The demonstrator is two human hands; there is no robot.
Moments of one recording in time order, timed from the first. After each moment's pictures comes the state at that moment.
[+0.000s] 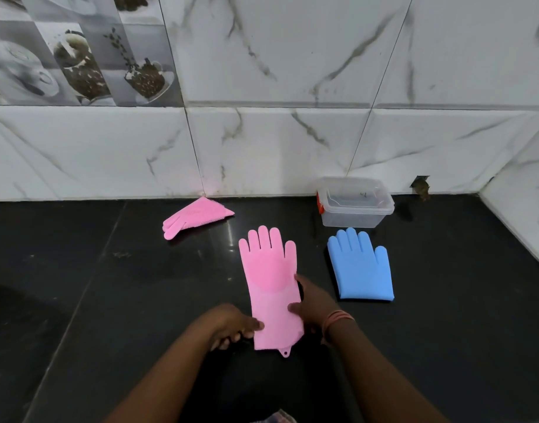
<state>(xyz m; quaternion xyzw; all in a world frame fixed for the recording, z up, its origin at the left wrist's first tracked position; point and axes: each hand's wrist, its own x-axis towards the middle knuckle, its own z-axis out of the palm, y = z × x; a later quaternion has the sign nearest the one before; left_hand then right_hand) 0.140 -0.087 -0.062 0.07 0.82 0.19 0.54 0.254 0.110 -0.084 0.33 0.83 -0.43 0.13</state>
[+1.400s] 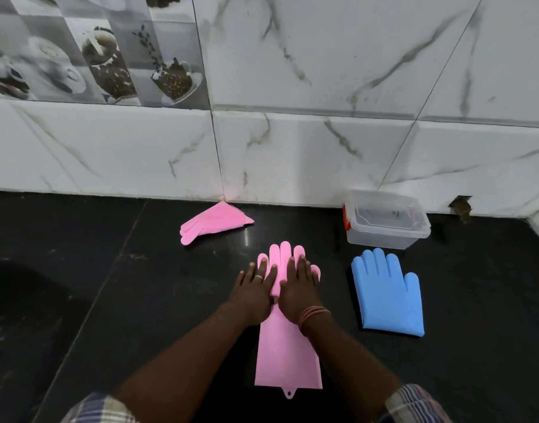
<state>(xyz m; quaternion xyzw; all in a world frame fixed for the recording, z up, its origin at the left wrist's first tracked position) 0.082 -0.026 -0.103 0.42 0.88 0.01 0.21 0.160 0.097 -0.112 0.23 0.95 -0.17 0.09</state>
